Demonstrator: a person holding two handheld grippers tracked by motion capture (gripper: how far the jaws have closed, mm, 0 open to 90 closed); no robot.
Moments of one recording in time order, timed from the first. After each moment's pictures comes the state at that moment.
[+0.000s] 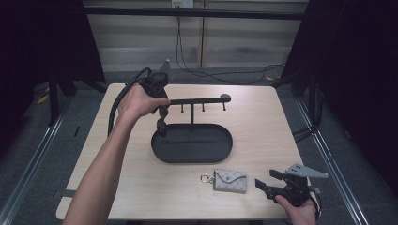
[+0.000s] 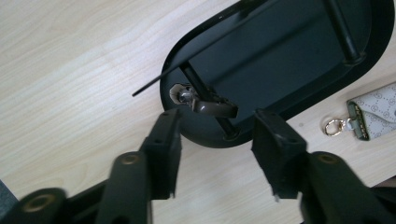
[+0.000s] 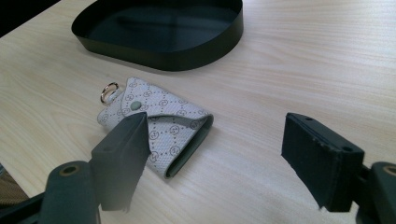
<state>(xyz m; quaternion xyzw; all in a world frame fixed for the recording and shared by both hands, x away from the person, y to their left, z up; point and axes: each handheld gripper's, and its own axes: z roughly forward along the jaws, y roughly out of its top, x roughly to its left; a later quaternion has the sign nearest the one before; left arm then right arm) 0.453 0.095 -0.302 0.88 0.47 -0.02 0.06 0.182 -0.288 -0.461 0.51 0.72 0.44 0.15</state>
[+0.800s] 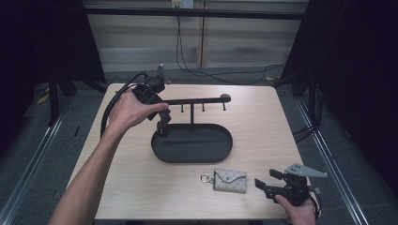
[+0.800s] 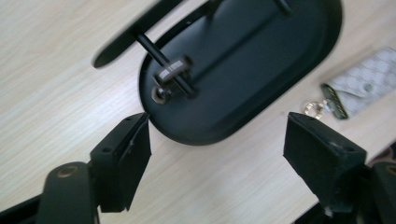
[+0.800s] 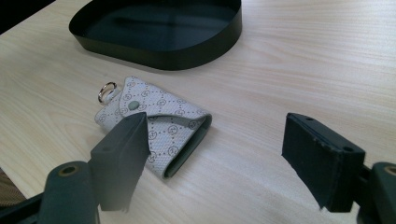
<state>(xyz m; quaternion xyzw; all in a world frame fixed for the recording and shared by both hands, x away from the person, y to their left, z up) 0.418 0.113 -0.294 0.91 0.39 -0.01 0.14 0.184 -0.288 -0.462 0.51 0.72 0.44 0.15</state>
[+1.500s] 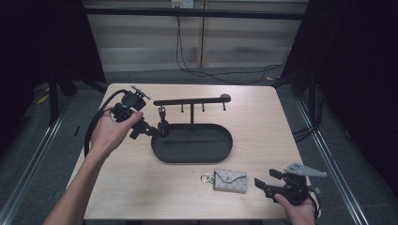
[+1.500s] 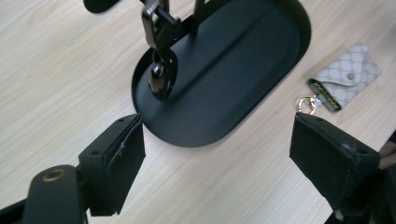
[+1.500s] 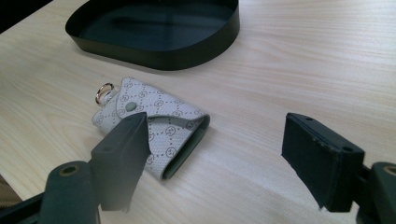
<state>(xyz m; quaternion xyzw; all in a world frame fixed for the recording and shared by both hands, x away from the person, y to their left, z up) 0.364 0.167 -0.314 0.90 0.35 0.03 0.27 0.186 -0.288 -0.462 0.52 0.72 0.44 0.15</state>
